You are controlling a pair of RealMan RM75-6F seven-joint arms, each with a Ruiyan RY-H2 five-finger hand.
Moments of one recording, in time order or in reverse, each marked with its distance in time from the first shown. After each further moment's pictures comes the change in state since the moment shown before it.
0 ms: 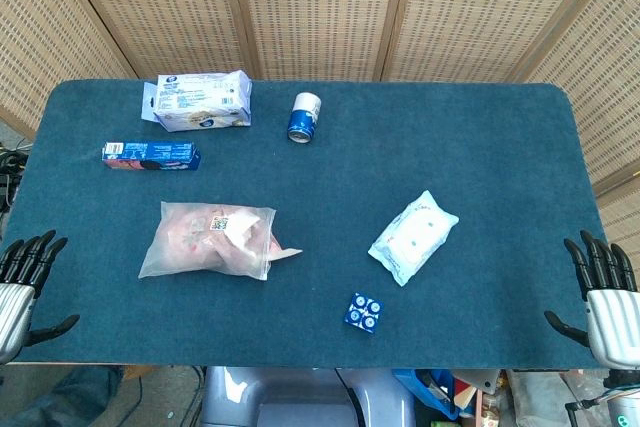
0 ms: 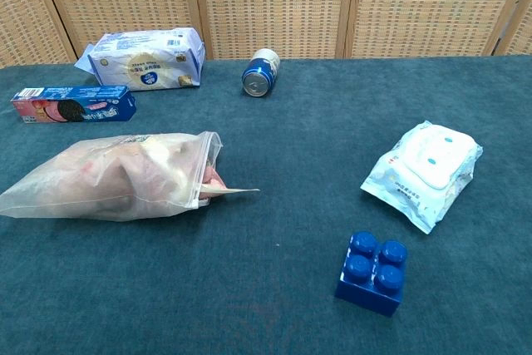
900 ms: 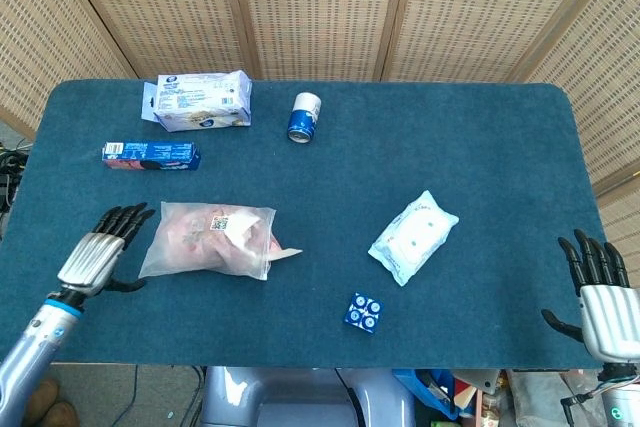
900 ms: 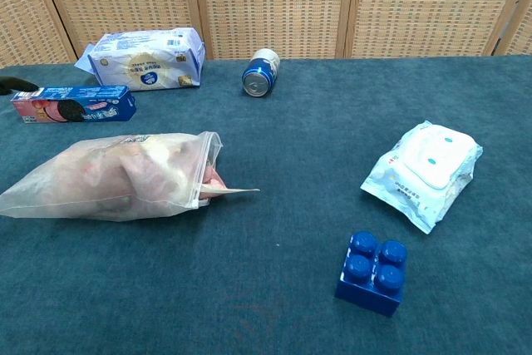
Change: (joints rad) left arm -0.327 -0.194 -0.120 0.218 -0.131 -0.482 -0.117; right arm 0.021 -0.014 0.006 0.005 0.042 -0.051 -0.030
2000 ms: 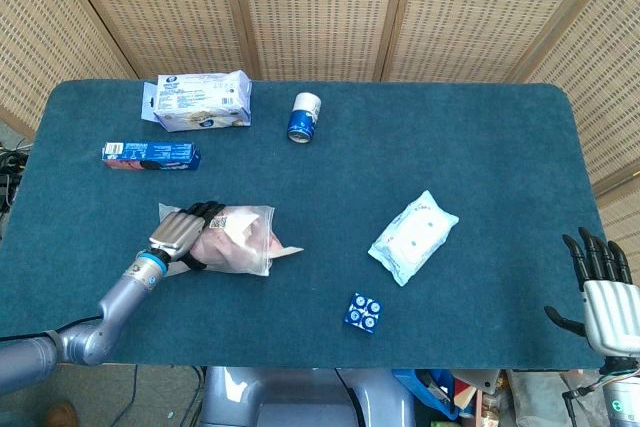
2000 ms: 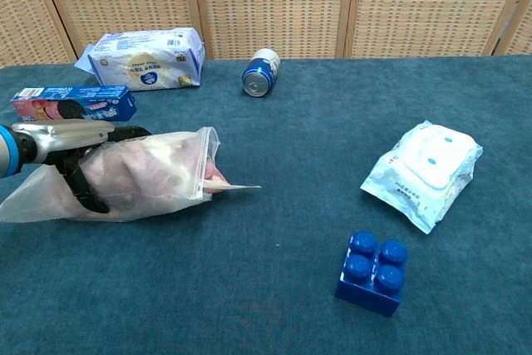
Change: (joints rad) left arm -0.338 -0.292 -0.048 0.217 -0.461 -0.334 0.331; right arm 0.014 -0.005 0.011 0.018 0.050 -0.034 0.019
